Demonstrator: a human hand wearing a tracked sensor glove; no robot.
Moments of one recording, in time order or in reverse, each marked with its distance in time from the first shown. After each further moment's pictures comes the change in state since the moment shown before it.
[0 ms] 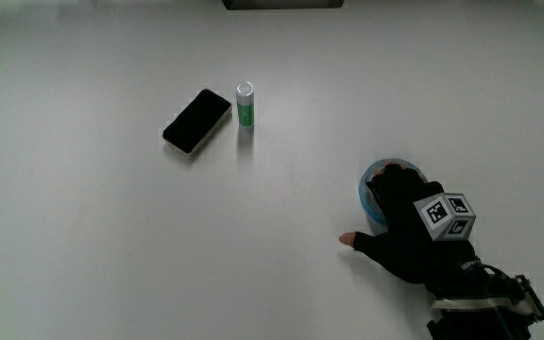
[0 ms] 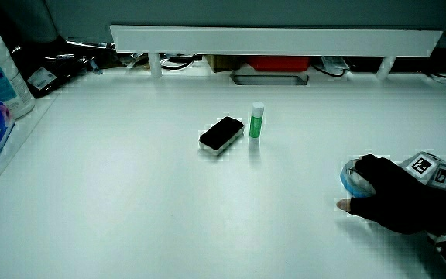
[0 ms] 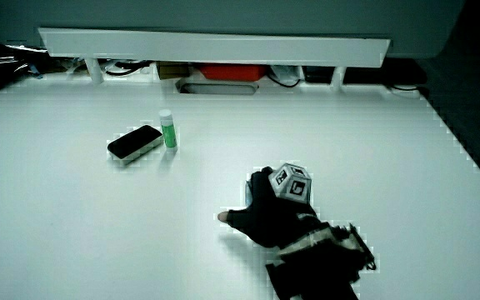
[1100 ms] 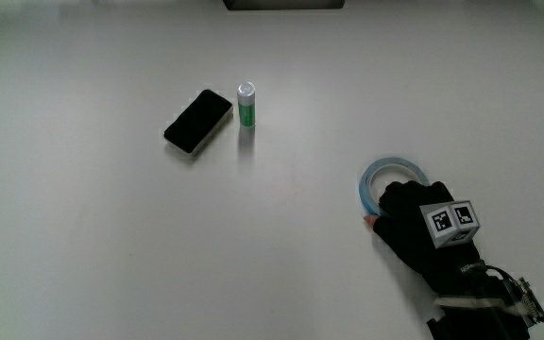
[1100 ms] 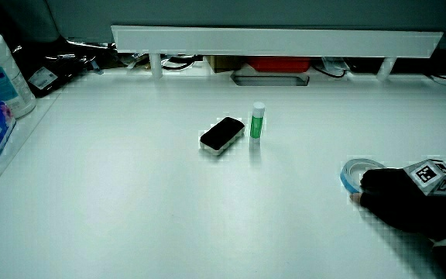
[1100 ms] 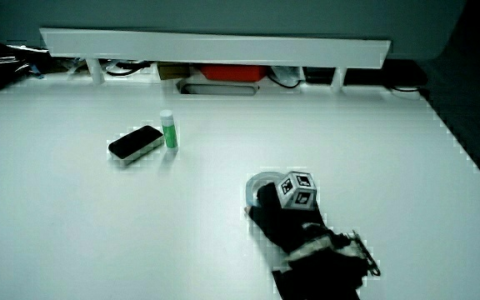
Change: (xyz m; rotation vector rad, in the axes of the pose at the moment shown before) arm 0.001 -0.009 -0.004 0.273 -0.055 0.143
